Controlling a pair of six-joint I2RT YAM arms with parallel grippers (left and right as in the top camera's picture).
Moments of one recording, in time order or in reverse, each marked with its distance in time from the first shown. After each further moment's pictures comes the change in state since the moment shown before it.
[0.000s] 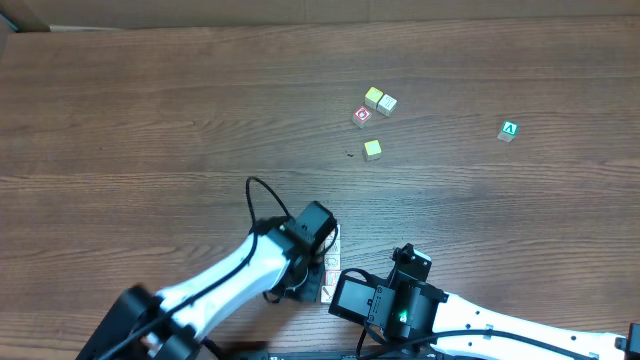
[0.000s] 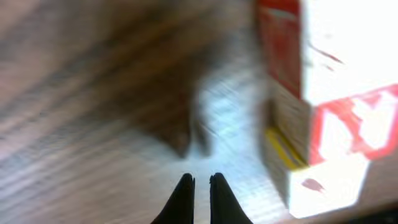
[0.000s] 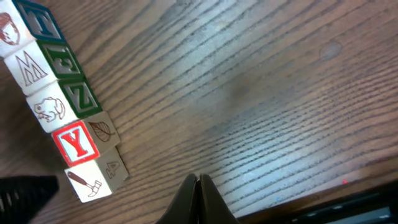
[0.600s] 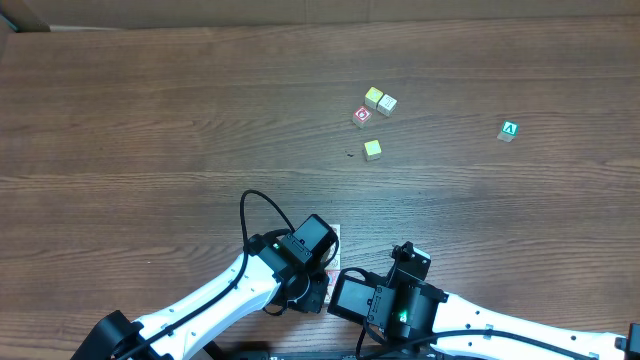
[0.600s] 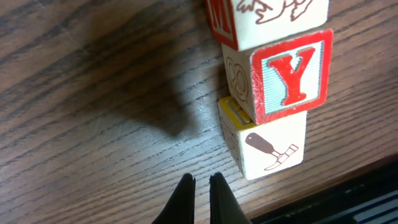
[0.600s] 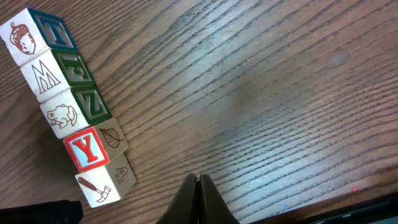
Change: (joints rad) left arm -0.047 -0.095 -0.048 0.023 0.069 -0.069; right arm 0.000 0.000 0.000 0.015 0.026 0.005
